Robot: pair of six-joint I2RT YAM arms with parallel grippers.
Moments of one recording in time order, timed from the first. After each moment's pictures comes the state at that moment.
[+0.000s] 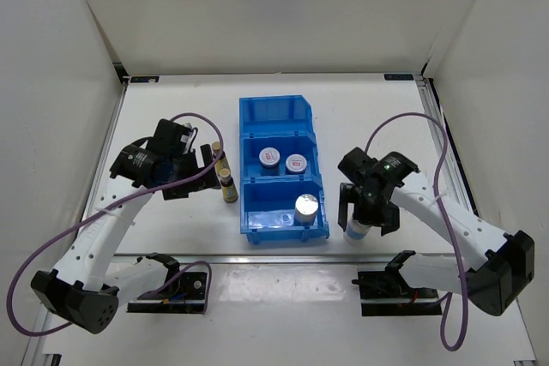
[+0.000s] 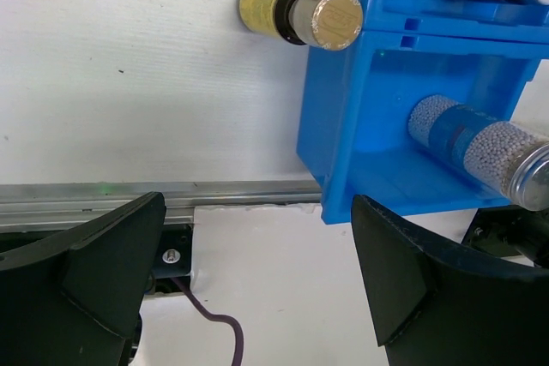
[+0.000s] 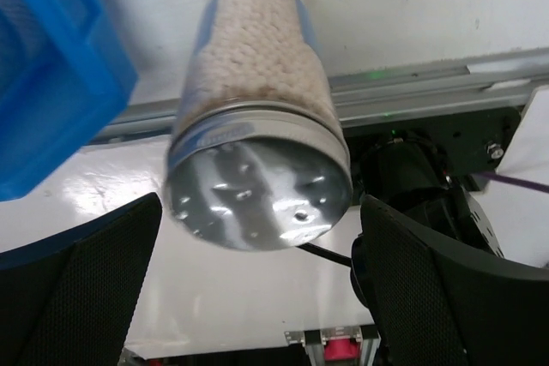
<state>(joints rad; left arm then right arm) -0.39 1.08 1.22 -1.20 0.02 -0.57 0.71 1.17 1.06 -1.40 0.09 0.78</state>
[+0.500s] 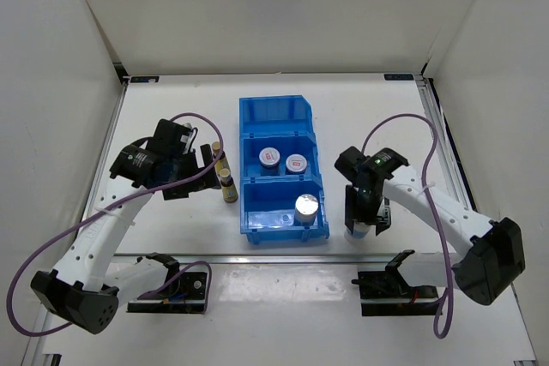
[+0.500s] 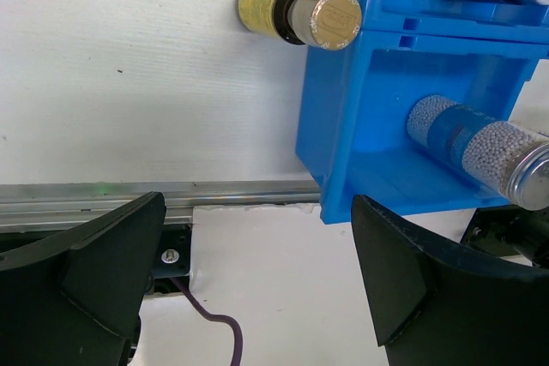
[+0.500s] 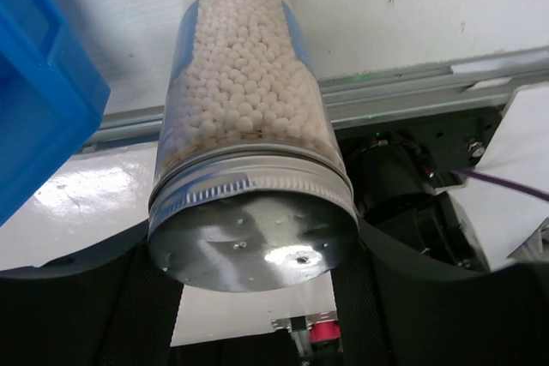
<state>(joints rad) -0.39 1.08 1.22 -1.20 0.02 -0.58 0.68 1.24 1.01 -1.39 0.09 0.75</state>
